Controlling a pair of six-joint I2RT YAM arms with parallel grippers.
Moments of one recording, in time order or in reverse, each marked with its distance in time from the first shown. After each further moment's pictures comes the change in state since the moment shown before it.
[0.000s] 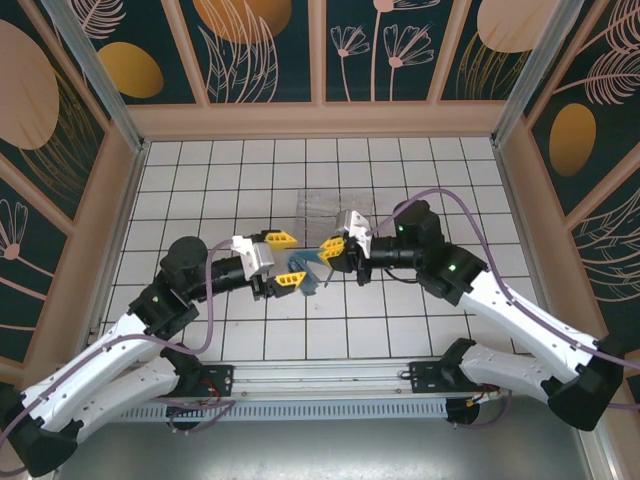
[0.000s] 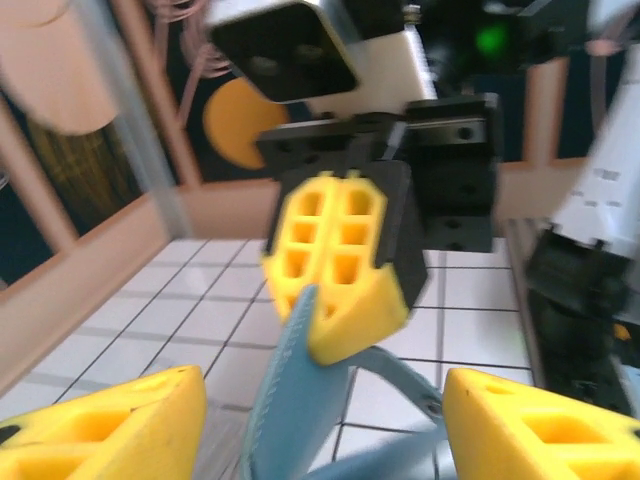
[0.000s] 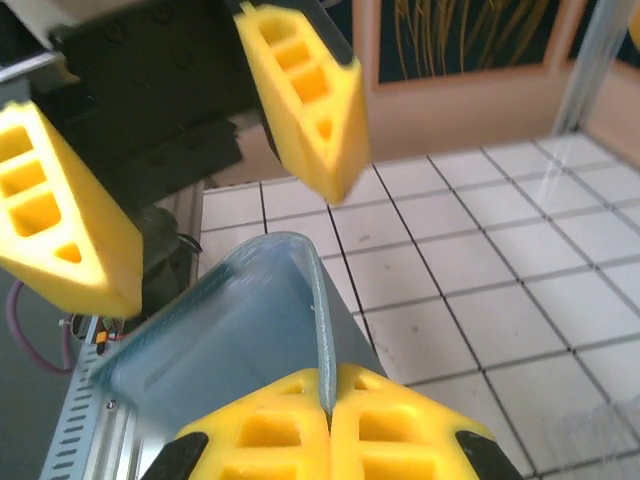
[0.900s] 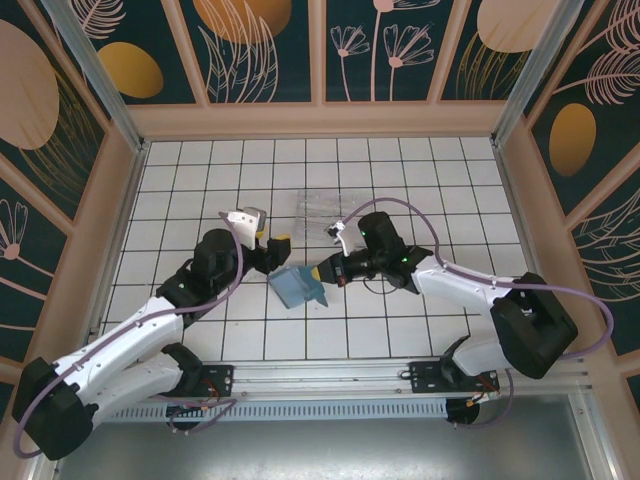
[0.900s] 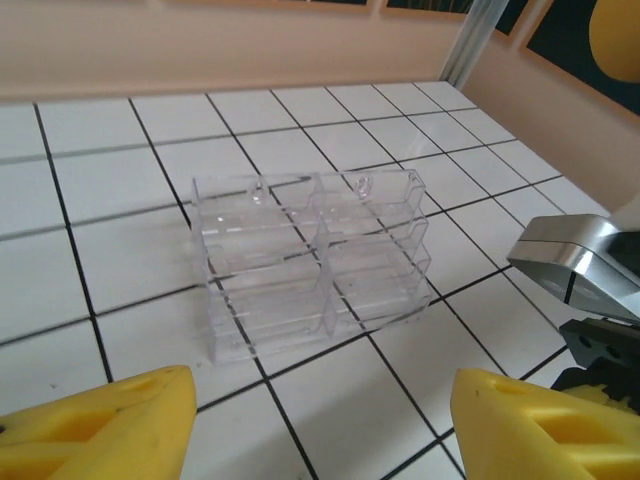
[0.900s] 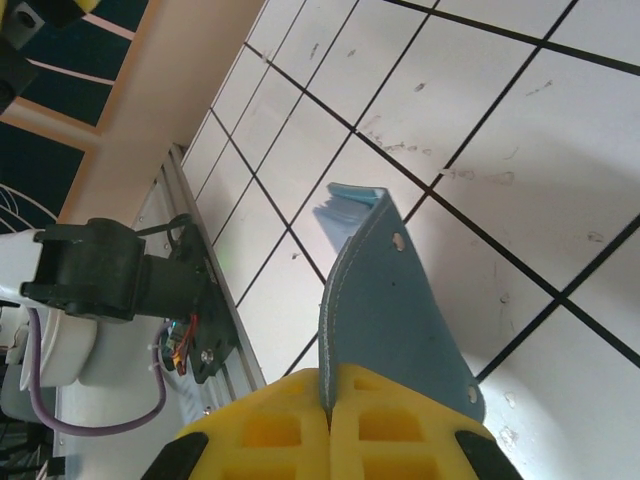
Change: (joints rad) left arm 0.092 0.206 -0.080 -0.002 -0.479 -0.486; right arm -0.074 0.352 -0.202 0.259 -0.087 0.607
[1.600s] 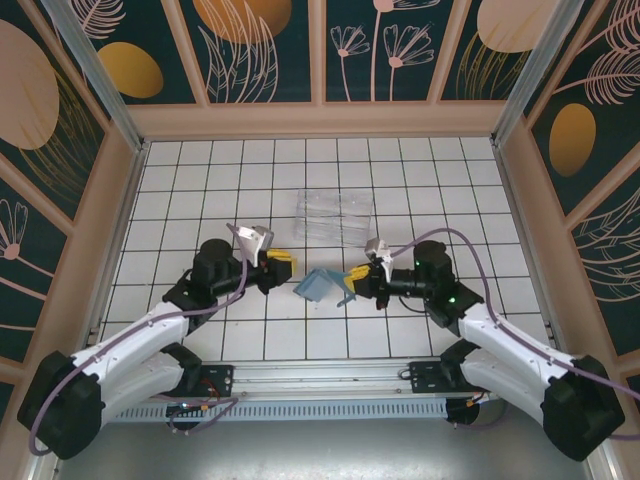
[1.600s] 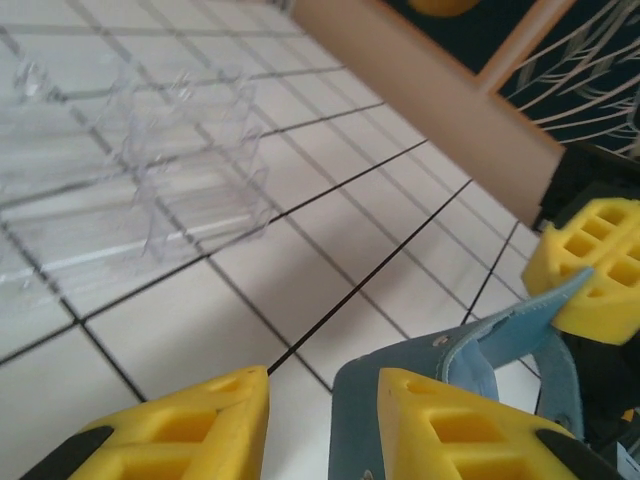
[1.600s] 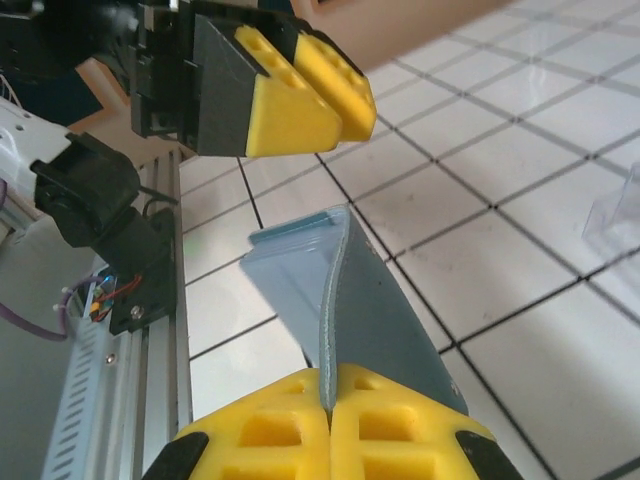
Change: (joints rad) left arm 0.074 0.007 -0.181 0.237 0.473 -0.033; right arm -0.126 -0.527 -0.351 0.152 -0.048 -0.407
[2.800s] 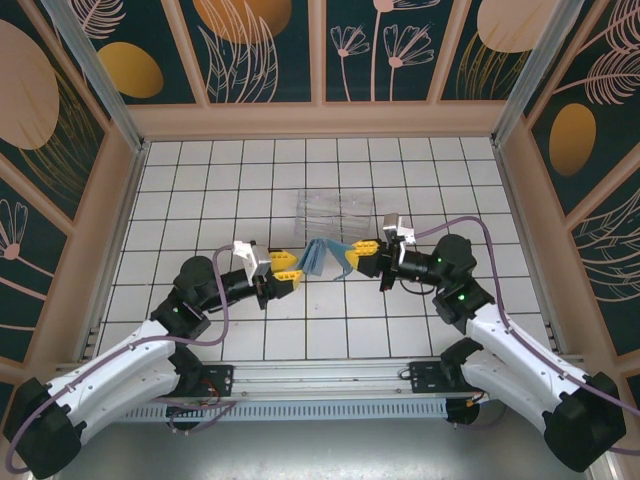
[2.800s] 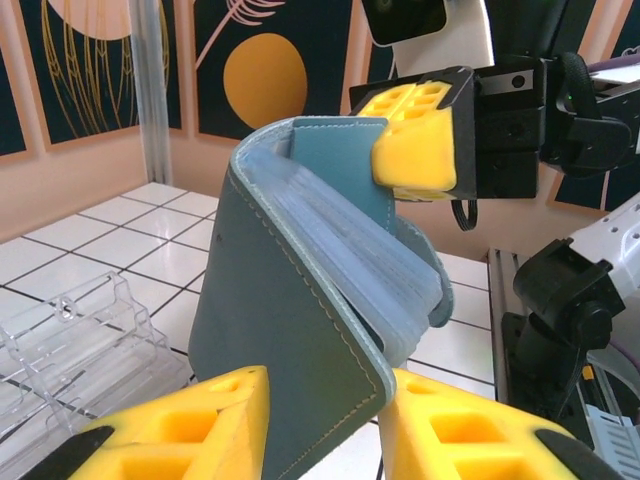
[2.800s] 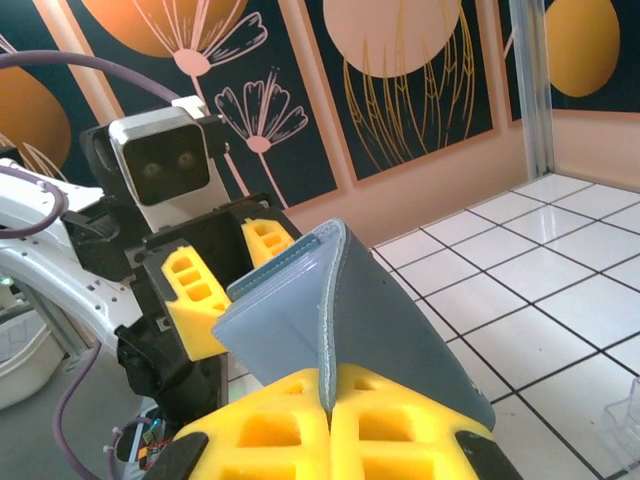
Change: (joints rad) left arm -0.125 -0.187 -0.026 0.123 0.057 0.249; right arm -0.025 -0.044 0.103 0.221 -0.040 0.262
